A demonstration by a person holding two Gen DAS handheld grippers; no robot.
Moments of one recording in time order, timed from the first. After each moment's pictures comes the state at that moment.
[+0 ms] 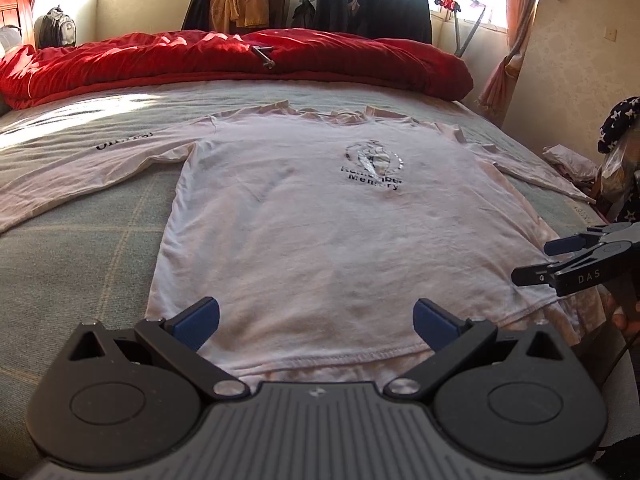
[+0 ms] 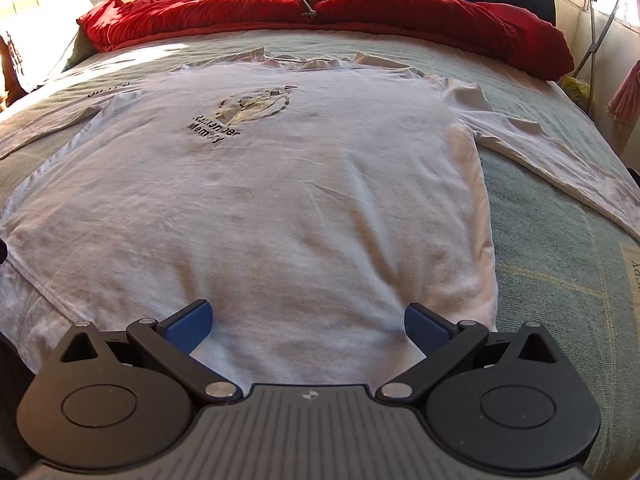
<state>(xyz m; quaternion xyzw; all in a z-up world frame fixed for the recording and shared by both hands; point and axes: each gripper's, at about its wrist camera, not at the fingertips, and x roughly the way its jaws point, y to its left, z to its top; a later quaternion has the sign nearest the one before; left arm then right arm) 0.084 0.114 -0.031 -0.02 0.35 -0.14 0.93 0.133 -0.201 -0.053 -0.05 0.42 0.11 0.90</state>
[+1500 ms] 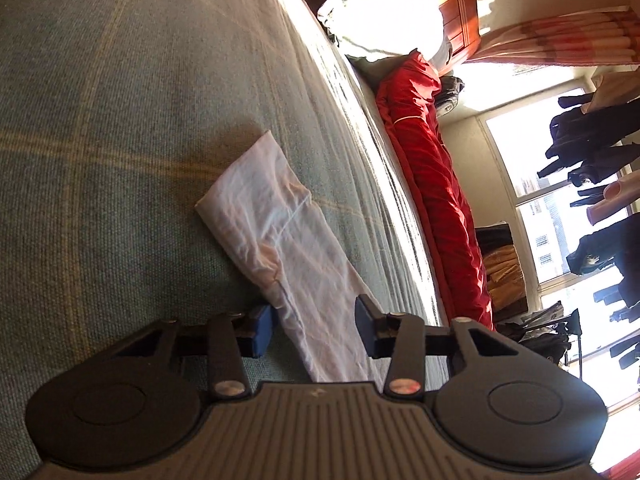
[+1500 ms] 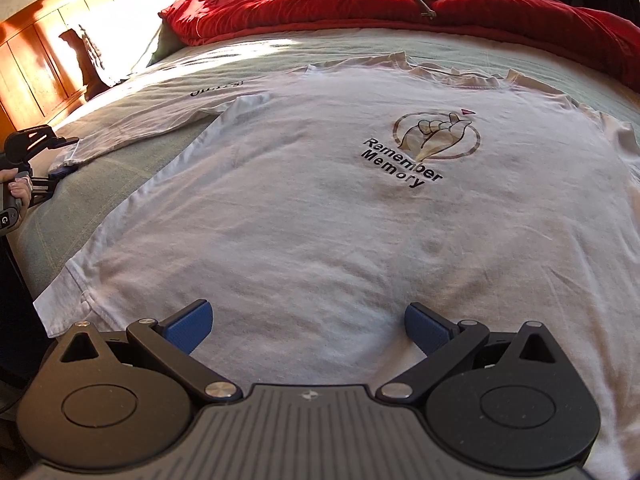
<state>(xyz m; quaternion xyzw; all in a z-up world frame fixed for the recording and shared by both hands) 0.165 0.455 -0.116 -0.56 0.15 0.21 0.78 0.172 -0.095 -0.056 -0.02 0.43 0.24 0.87</state>
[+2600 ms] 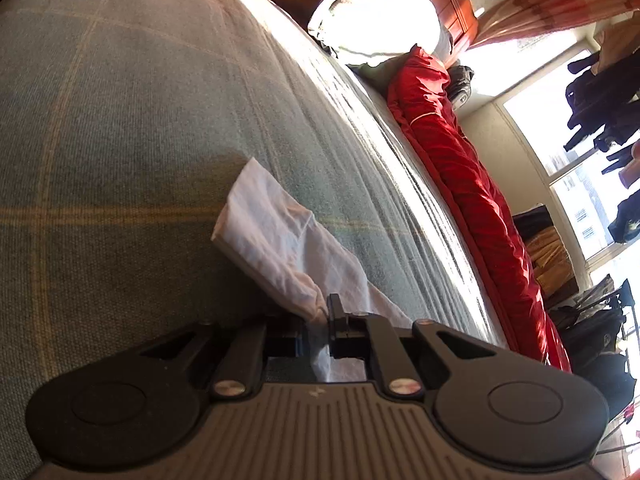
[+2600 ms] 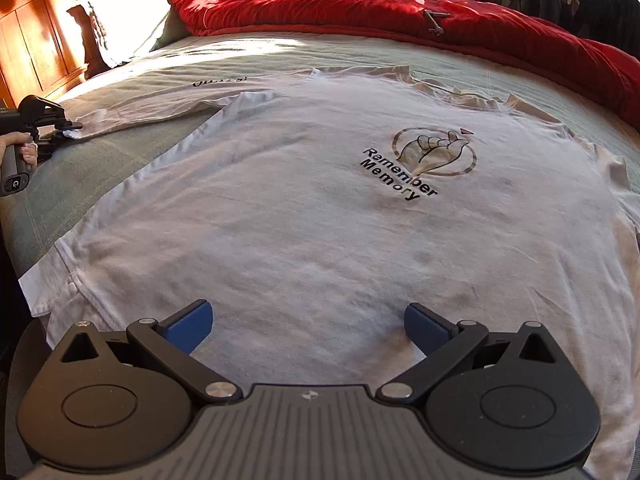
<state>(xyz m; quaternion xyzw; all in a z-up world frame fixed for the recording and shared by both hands) 0.179 0.450 -0.096 -0.47 0.19 0.26 0.82 0.162 -0.090 -0.048 -0.07 0.41 0.23 0.88</state>
